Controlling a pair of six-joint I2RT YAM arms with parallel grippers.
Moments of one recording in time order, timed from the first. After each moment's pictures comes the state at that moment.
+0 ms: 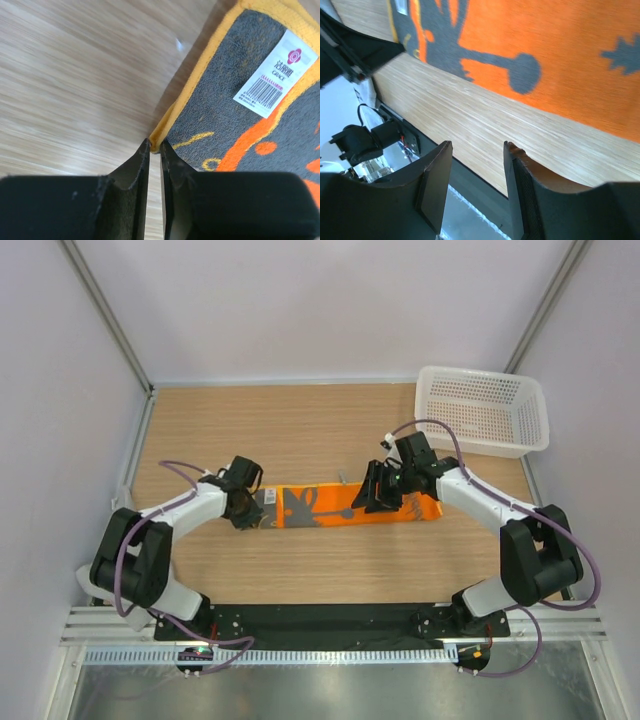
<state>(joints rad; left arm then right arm) -0.43 1.50 0.79 -0.55 -0.15 -0.95 0.40 1.47 0.96 -0.46 -0.54 0.60</state>
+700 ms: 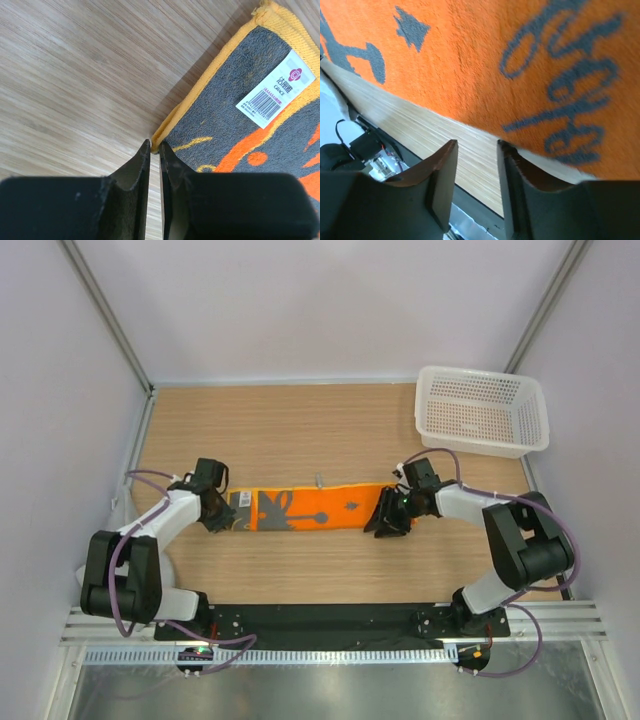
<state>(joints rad) -0.15 1.38 0.72 -0.58 -0.16 -0.81 0.32 1.59 0.70 -0.26 -0.56 0.64</state>
